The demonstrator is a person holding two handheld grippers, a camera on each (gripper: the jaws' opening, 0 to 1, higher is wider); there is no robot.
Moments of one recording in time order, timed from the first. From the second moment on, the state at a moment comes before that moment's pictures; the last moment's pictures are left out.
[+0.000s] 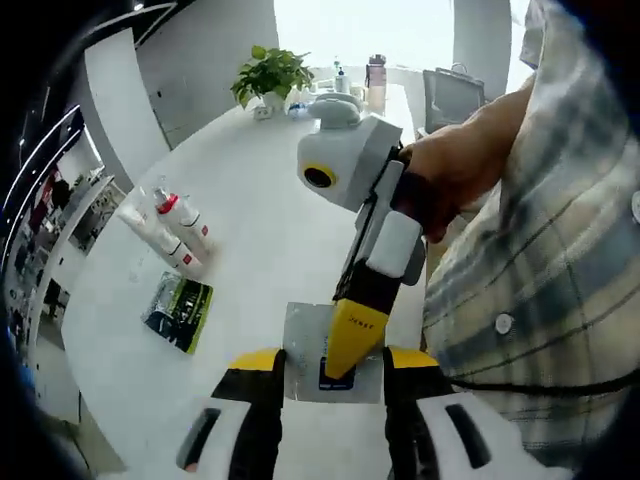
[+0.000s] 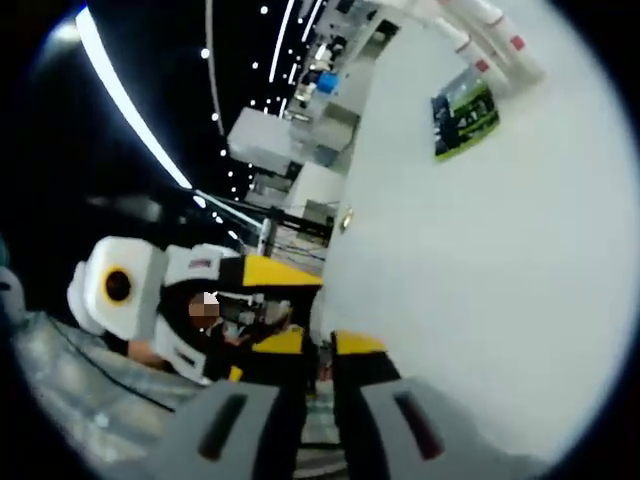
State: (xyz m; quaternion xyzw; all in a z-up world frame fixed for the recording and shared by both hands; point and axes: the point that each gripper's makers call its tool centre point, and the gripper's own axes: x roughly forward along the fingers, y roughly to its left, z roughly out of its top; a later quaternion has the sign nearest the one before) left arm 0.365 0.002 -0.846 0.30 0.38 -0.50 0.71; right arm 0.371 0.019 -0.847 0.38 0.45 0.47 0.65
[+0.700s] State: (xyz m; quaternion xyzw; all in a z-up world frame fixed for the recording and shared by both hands) left arm 0.382 0.006 -0.834 -0.20 0.43 -0.40 0.78; right arm 0.397 -0.001 -0.815 0.45 0.38 0.48 0.64
